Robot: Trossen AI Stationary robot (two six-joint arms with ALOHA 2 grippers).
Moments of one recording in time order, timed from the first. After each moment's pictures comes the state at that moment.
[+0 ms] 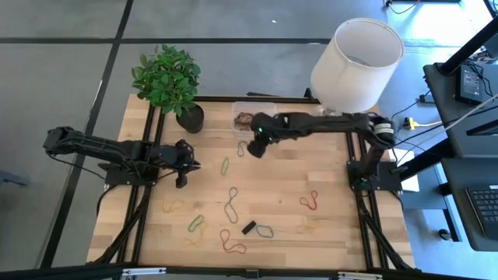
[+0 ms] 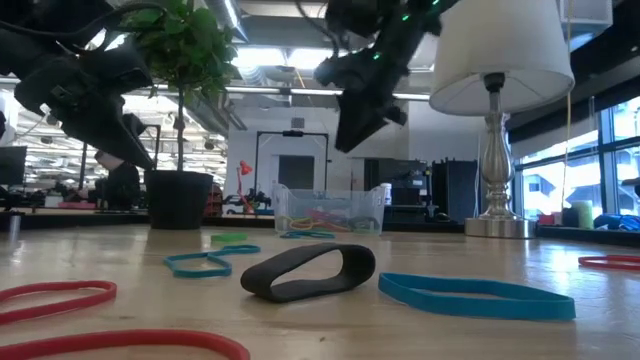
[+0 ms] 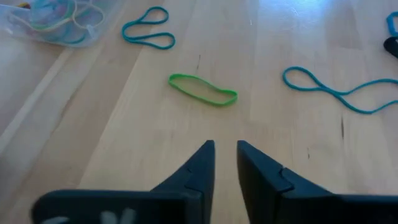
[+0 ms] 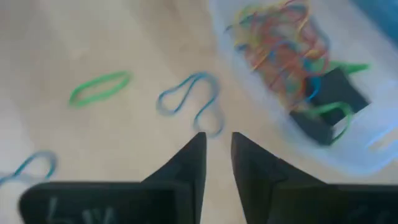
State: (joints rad) left arm -0.07 0.63 0.27 -0.33 -0.16 -0.23; right arm -0.16 1.81 1.45 -0.66 0.19 0.42
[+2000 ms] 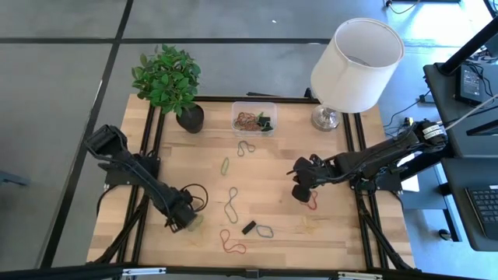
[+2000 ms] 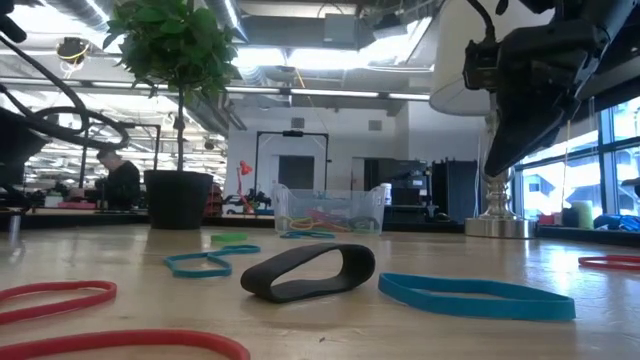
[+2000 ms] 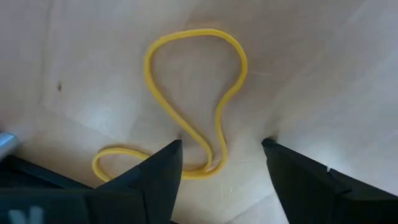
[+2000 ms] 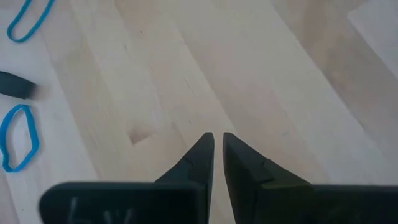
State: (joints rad) left arm -0.71 1.63 0.75 -0.83 0.22 -1.29; right arm 0.30 1.29 0.73 -0.49 0.27 0.77
